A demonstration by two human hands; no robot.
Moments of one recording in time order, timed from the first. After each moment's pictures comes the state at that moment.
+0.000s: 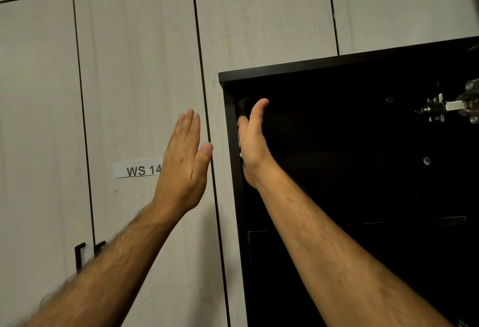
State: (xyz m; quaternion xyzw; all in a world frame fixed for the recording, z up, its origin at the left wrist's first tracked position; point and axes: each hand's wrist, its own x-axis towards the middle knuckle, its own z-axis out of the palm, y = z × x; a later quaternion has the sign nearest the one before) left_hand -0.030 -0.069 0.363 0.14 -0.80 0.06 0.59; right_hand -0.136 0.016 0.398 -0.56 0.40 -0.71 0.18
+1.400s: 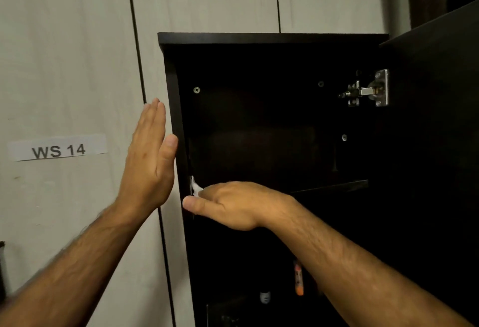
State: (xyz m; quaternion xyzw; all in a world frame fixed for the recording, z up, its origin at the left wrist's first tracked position) left_hand -0.067 -0.060 0.330 0.06 -0.80 -0.02 0.60; right_hand -0.183 0.068 0.309 -0.65 0.75 -0.12 -0.04
